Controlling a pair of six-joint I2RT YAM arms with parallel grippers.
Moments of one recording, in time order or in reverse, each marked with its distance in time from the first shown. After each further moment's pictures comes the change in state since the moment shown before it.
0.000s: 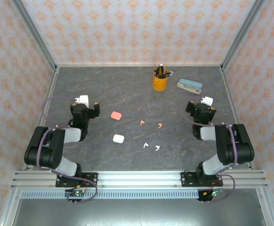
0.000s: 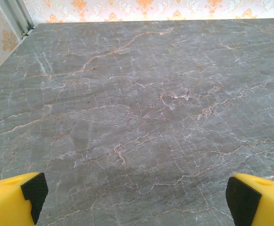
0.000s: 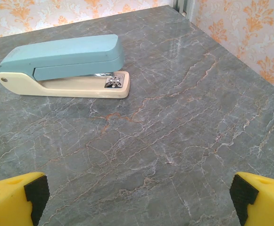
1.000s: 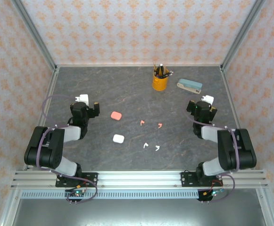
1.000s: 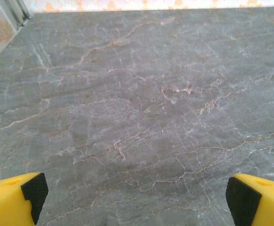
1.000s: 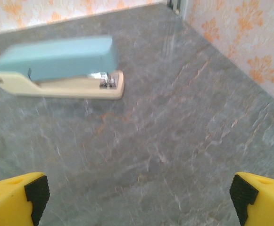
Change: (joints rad) left arm 0.011 -0.004 0.081 -0.158 0.018 -0.003; right arm 0.009 -0.126 0.079 -0.241 0.037 0.026
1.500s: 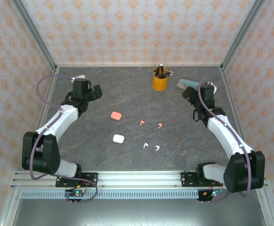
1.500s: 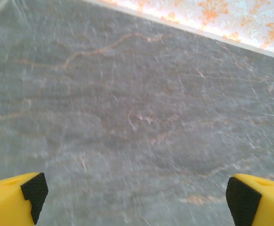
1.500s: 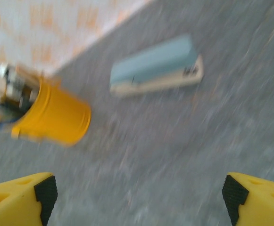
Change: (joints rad) left arm -0.061 -0.084 0.479 -0.762 0.009 -0.369; right arm 0.110 -0.201 0.370 -0.770 -0.261 0.450
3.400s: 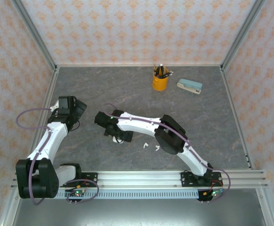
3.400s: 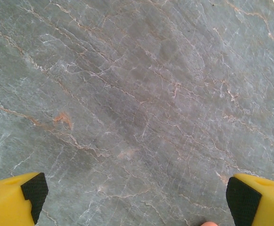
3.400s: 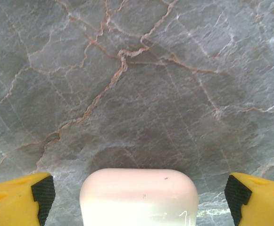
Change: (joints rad) left arm 0.198 -0.256 -0.235 -0.228 0.081 -0.556; right arm 0.956 1.087 1.038 -0.732 0.009 0.674
